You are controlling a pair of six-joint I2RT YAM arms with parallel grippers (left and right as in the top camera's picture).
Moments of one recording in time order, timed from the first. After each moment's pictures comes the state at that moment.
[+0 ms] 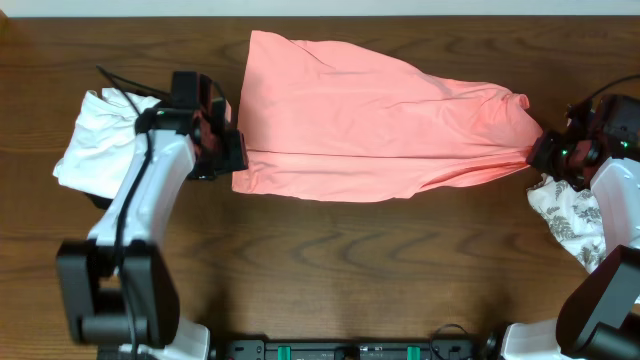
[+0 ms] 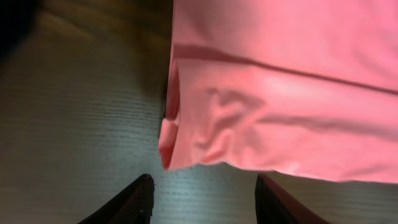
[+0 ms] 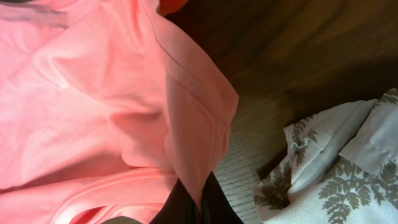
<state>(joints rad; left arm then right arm) -0.05 1.71 1.25 -0.88 0.16 -0.20 -0.39 1.62 1.12 -0.62 -0.24 0.15</state>
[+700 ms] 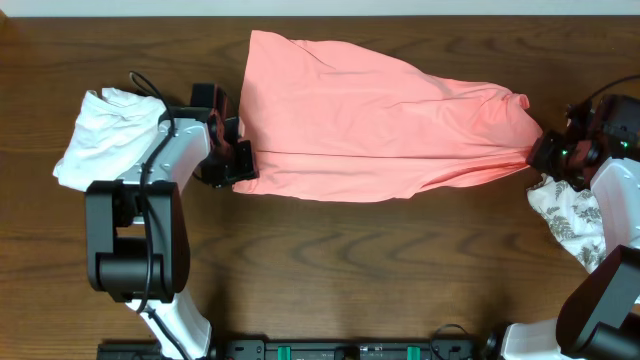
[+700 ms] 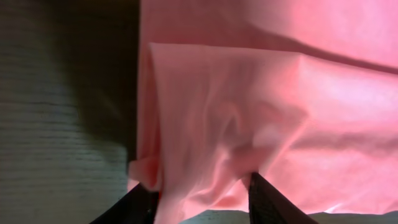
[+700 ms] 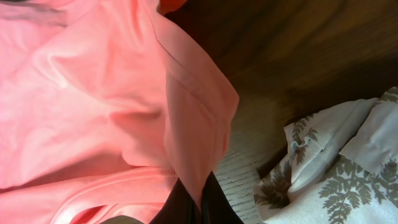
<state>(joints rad) -0.05 1.92 1.25 -0.83 0.25 -0.20 -0.39 1.62 1.12 -0.62 -0.24 0.15</state>
